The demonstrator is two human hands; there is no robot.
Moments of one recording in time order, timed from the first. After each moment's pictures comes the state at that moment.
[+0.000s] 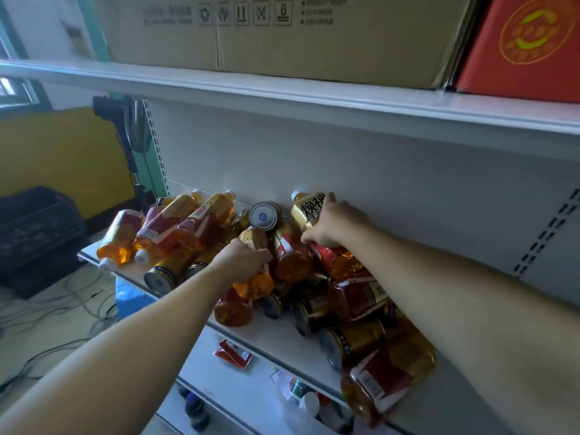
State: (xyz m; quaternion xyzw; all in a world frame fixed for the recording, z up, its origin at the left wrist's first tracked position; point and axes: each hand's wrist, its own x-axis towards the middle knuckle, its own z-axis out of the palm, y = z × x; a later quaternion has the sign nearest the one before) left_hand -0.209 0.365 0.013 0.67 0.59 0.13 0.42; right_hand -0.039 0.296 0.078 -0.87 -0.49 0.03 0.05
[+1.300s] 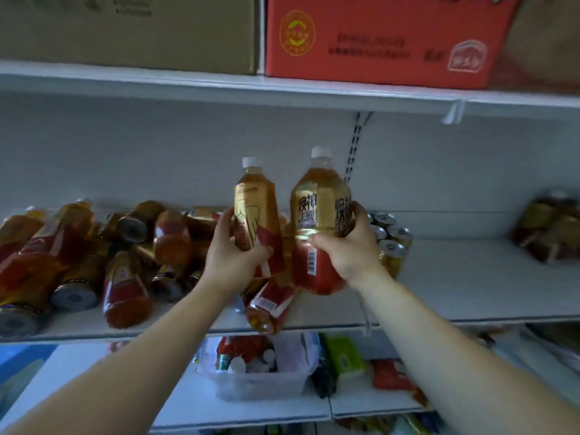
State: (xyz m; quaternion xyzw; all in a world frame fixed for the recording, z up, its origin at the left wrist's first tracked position) left_hand -0.167 0.184 0.033 0.69 0.21 0.30 0.62; right_hand -0.056 0.031 0.049 -0.73 -0.21 0.04 0.65
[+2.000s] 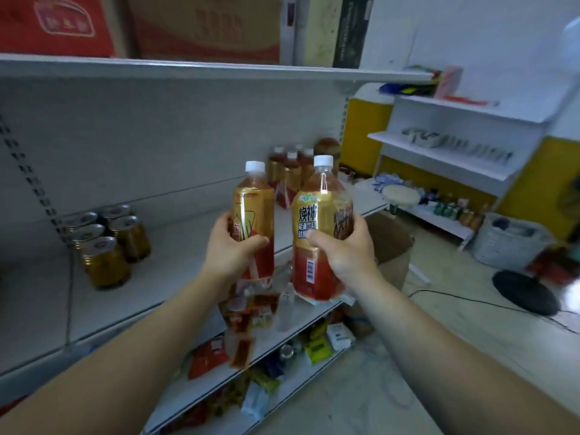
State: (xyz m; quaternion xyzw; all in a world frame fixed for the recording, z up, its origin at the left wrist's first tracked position) left_hand 0.019 -0.260 0.026 0.73 0.05 0.11 0.67; right_hand 0.013 -0.448 0.032 -0.73 0.05 -0.11 0.67
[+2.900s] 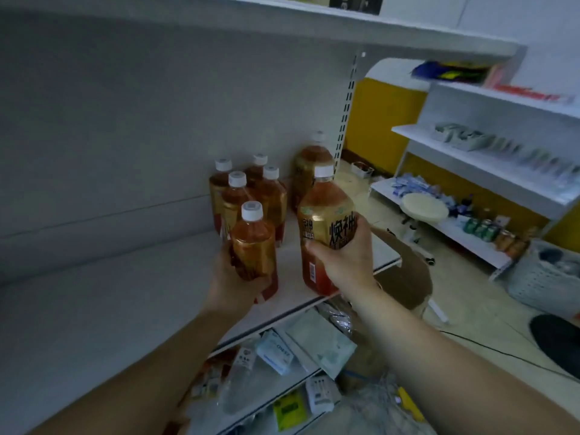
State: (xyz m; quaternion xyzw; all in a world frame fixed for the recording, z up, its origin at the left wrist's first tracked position) left_hand 0.305 -0.396 -0.071 0.78 0.12 0.11 0.60; right_hand 0.356 -0.580 -0.041 -0.81 0.01 -0.16 0.57
